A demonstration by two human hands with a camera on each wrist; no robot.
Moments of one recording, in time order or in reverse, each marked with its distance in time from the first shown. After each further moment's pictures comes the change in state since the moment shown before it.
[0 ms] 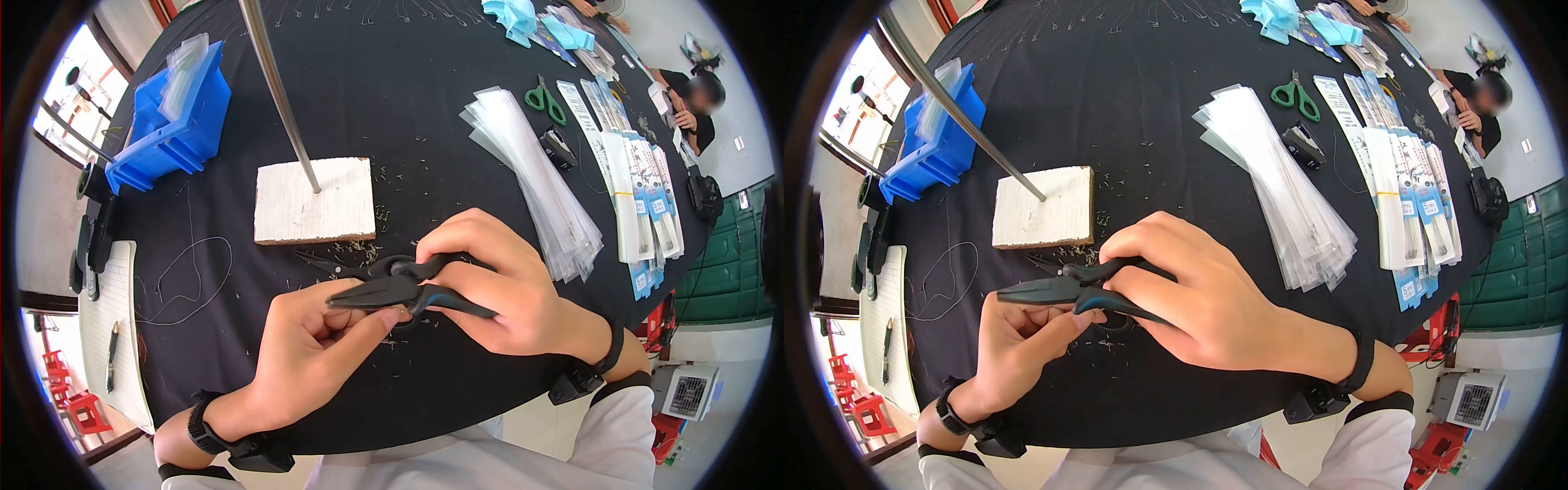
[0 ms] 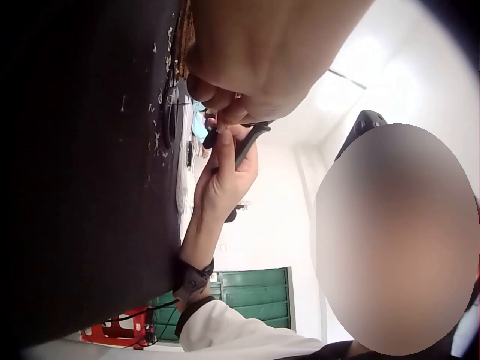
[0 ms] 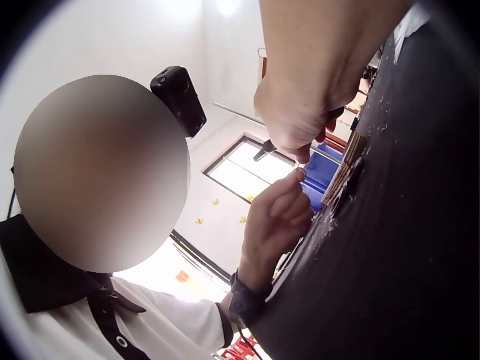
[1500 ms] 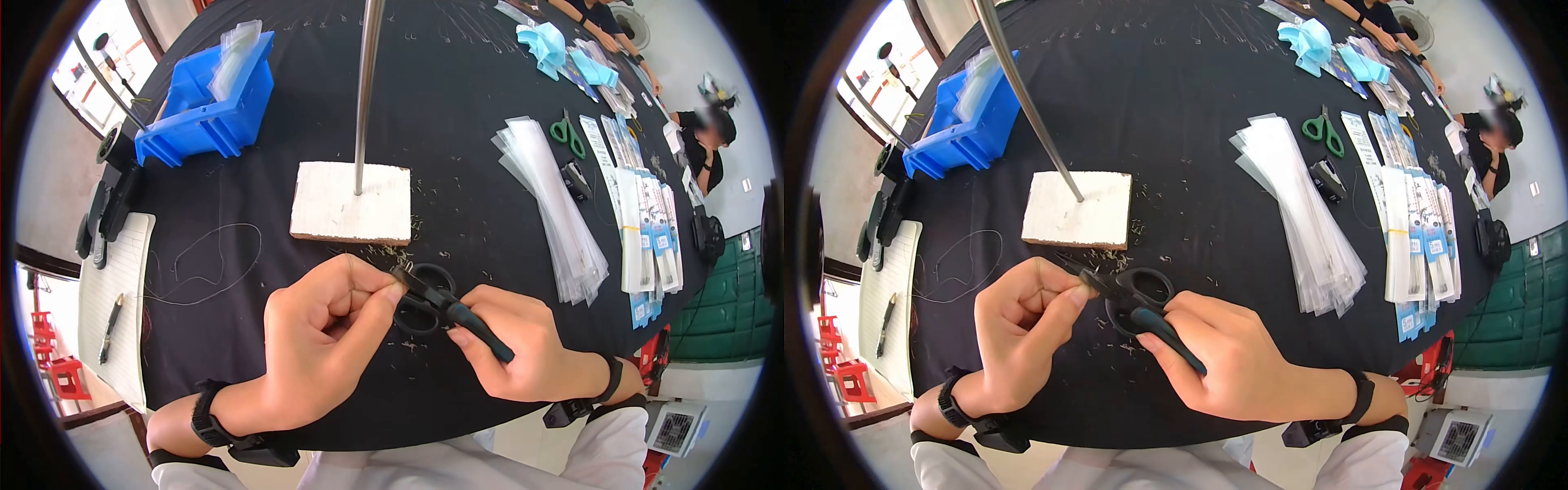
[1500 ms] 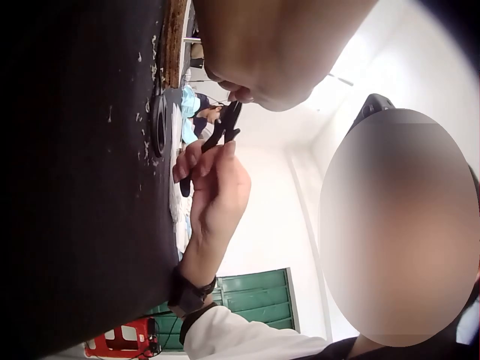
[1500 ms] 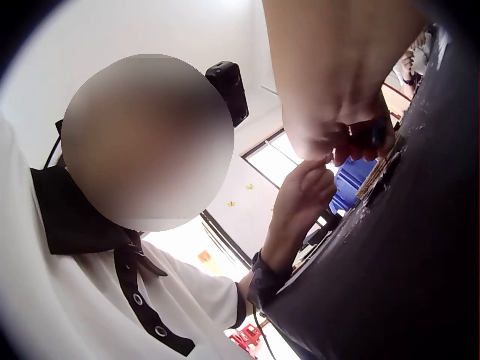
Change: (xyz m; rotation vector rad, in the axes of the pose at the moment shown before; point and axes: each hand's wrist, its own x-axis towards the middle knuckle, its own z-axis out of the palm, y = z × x) left_hand -0.006 -0.003 -0.002 -0.022 0.278 0.292; right_hand -0.013 -0.036 0.006 0.053 -0.091 0.354
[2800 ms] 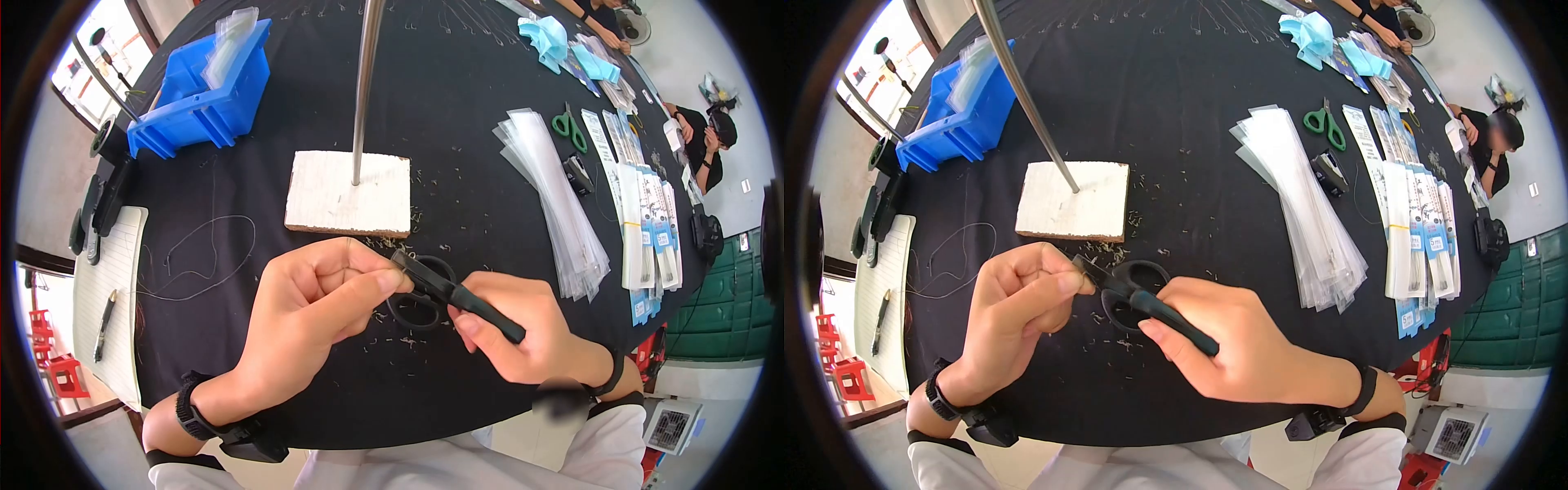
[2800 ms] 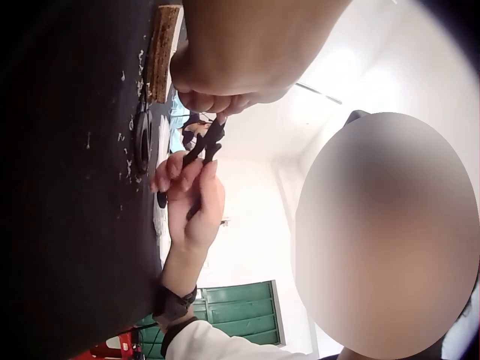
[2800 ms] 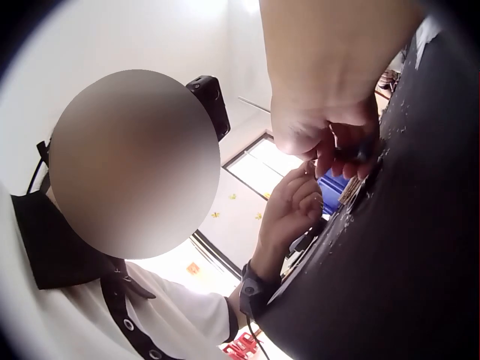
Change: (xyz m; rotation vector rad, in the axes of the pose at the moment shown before) left_hand 0.013 -0.005 -0.017 -0.365 -0.194 -0.272; right_hand 0.009 0.004 -0.011 0.195 -0.151 0.153
